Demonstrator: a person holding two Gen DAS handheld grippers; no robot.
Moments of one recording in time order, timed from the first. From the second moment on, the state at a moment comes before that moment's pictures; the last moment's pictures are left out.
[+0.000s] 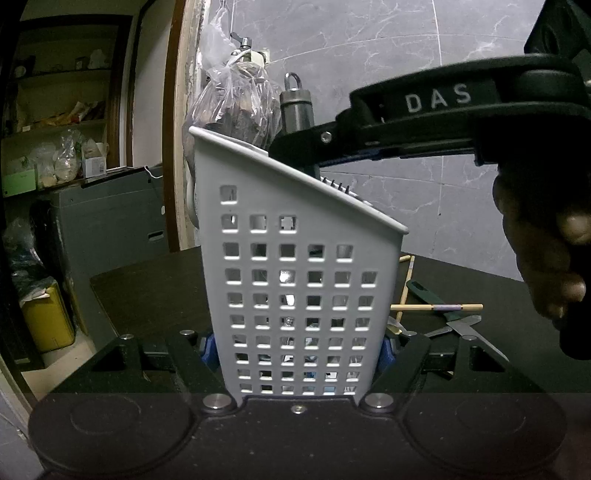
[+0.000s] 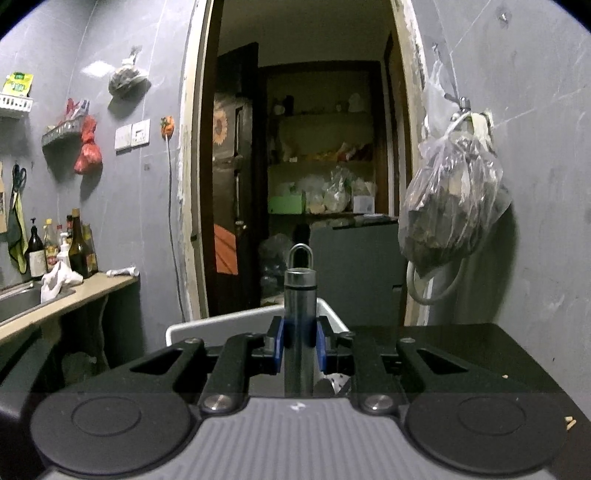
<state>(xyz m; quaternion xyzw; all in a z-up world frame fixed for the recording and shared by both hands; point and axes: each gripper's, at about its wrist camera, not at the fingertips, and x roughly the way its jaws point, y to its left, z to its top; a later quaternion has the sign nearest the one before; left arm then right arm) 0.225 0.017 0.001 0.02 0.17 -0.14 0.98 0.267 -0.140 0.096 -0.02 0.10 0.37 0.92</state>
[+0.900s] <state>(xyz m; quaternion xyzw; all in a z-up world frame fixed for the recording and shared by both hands) 0.223 0.019 -0.002 0.02 0.17 -0.14 0.98 0.244 -0.235 0.026 -0.03 0.23 0.27 0.94</state>
